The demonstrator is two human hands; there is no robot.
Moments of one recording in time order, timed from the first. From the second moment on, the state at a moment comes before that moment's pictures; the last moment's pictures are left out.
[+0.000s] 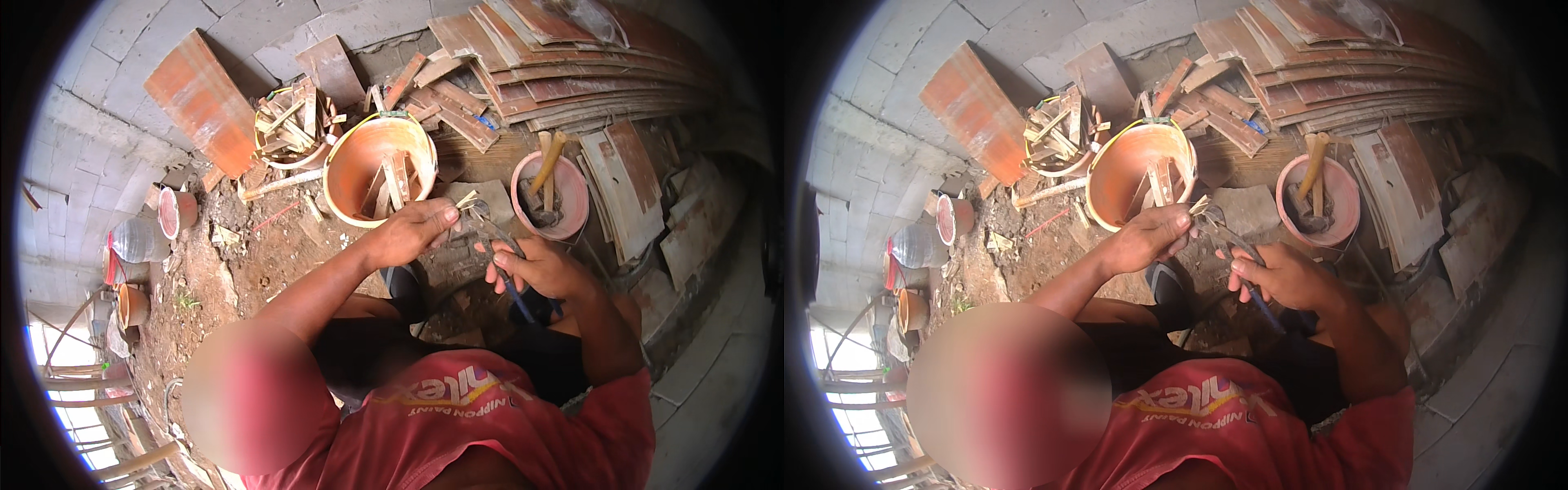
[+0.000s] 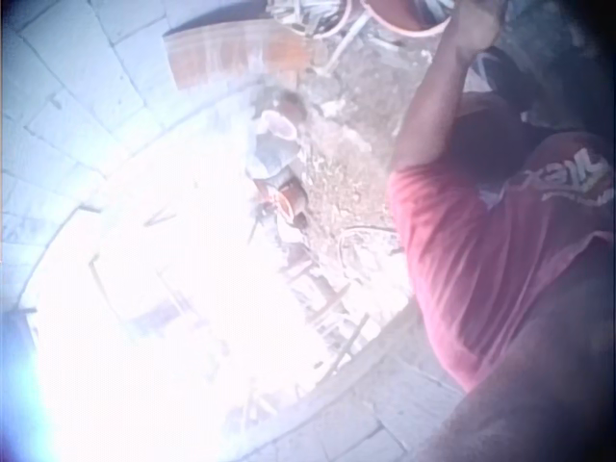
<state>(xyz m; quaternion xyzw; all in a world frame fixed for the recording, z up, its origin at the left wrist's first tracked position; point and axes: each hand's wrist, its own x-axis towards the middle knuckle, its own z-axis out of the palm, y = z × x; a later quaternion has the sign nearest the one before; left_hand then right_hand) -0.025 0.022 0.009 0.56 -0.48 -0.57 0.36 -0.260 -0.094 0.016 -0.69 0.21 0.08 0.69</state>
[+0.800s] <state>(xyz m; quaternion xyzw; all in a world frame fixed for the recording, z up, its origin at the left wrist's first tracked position) -0.023 0.043 0.008 0.54 -0.71 -0.45 0.05 -0.267 -0.101 -0.002 -0.72 0.17 0.35 0.57</state>
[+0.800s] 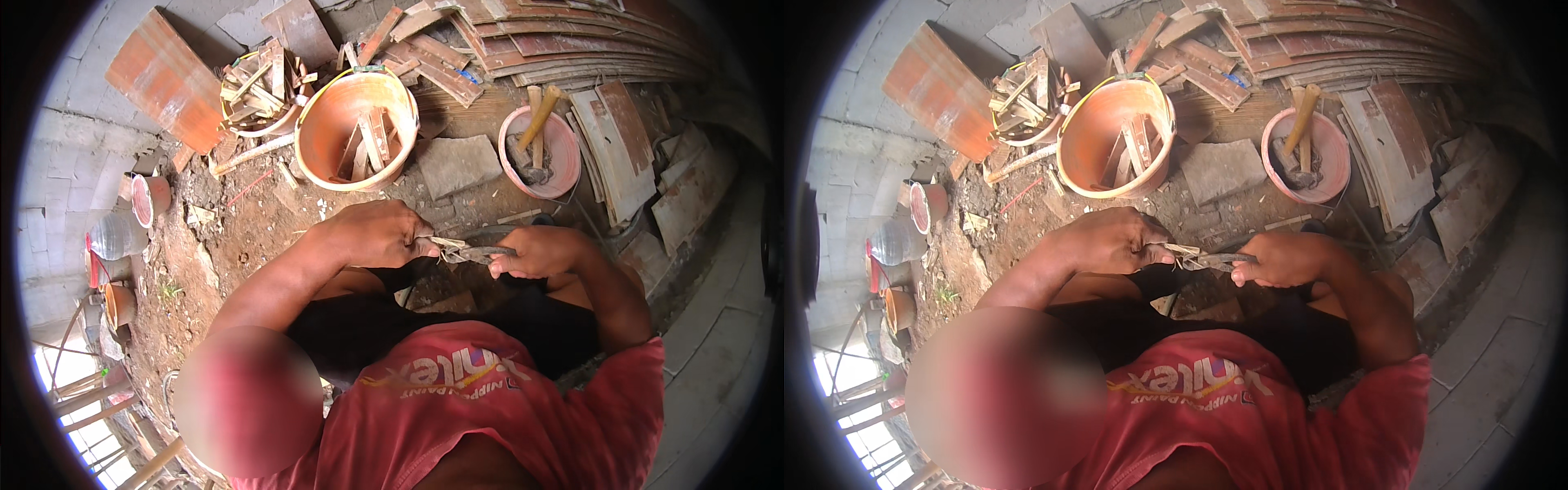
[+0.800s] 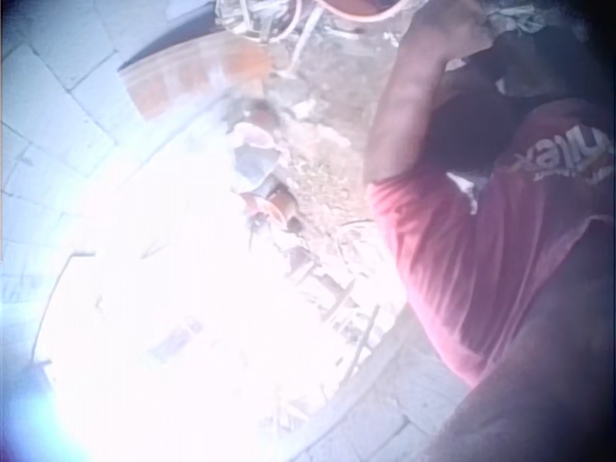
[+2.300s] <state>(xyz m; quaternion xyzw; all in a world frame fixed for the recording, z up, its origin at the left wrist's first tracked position) 0.145 0.091 0.041 0.75 -0.30 -0.26 0.53 -0.346 -0.217 -0.191 -0.89 0.36 0.06 0.28</state>
